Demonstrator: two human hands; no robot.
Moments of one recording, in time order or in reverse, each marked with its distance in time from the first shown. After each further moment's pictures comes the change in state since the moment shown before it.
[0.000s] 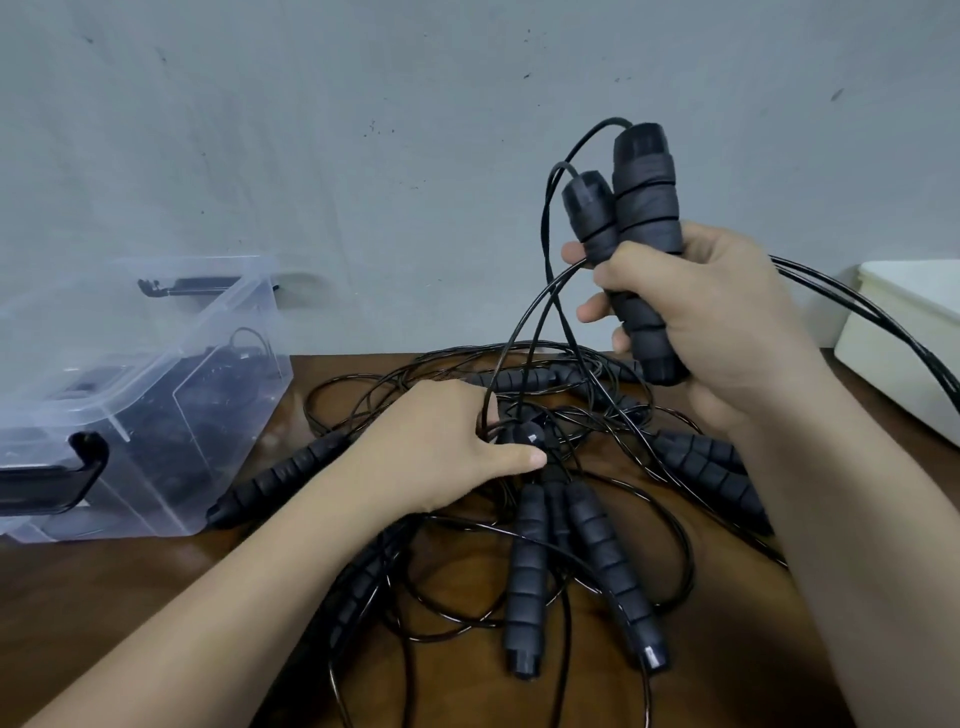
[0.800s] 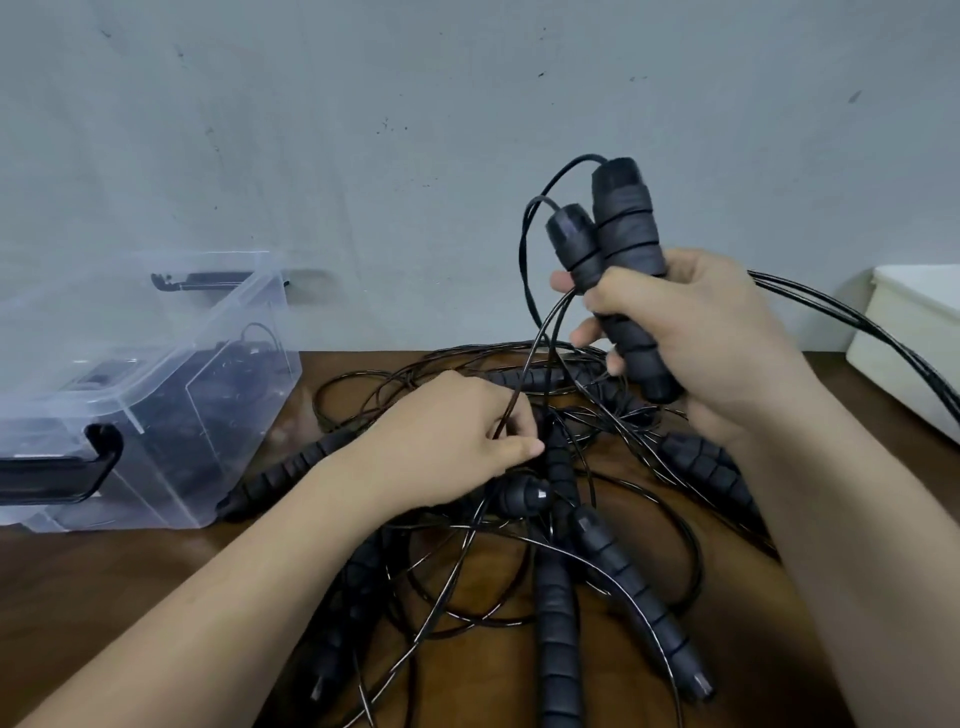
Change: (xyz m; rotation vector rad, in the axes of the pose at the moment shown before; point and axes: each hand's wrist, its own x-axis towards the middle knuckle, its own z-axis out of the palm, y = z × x) left_hand 0.005 -0.011 -0.002 0.035 -0.038 0.180; right_hand 0.000 0.010 0.009 -0.021 -0.080 0.068
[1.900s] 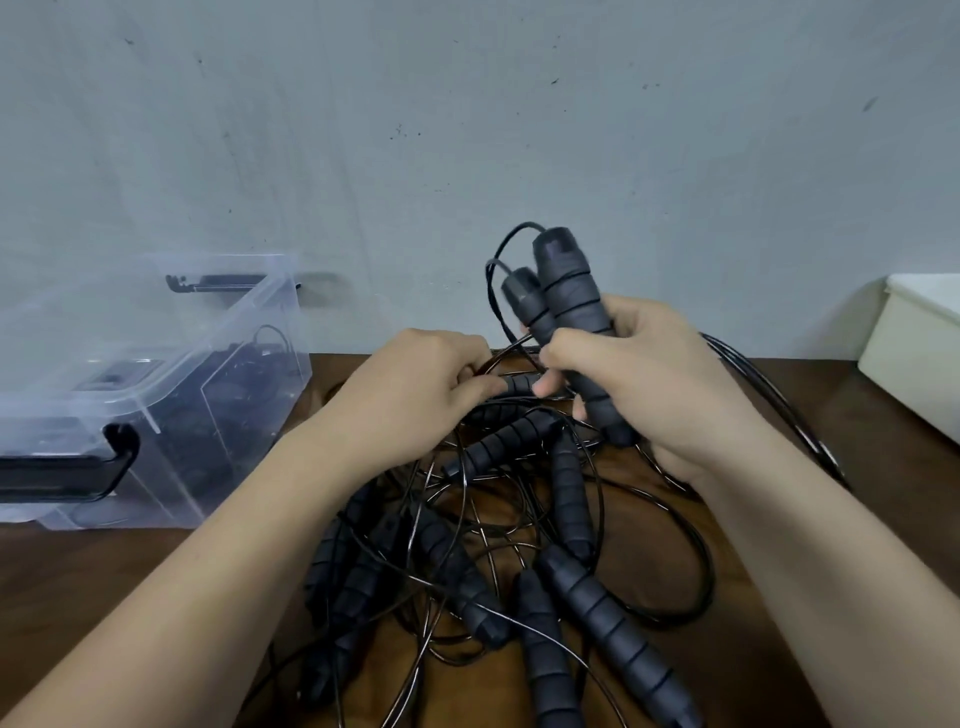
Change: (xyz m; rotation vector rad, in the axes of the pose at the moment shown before) left_hand 0.006 -0.032 -0.025 0.055 0.262 0.017; right_hand -0.009 0.013 0.028 -0.081 -0.123 0.069
